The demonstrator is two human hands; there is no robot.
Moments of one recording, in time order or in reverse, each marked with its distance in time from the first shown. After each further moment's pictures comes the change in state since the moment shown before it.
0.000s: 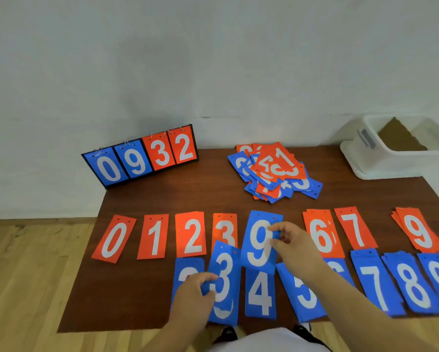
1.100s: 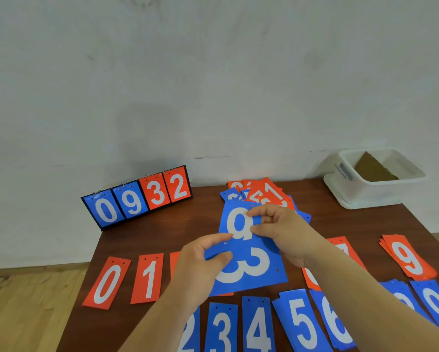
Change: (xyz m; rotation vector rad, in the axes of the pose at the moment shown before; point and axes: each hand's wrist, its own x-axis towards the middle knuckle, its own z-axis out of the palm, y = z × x) left_hand -0.015 0.156 -0.068 -0.405 -0.036 0.355; right_hand -0.007 -0.128 -0.050 0.322 -0.217 -0.101
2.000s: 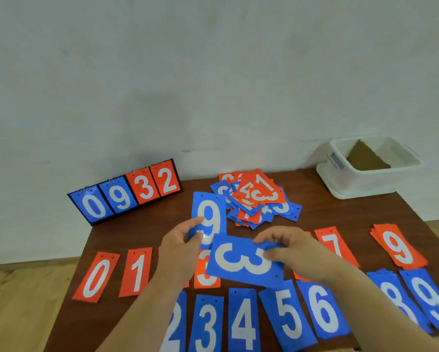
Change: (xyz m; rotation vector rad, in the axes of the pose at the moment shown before) left_hand 0.036 -0.020 0.023 0.064 0.215 -0.057; right_hand -0.038 0.043 -0.063 -0.245 -0.137 0.030
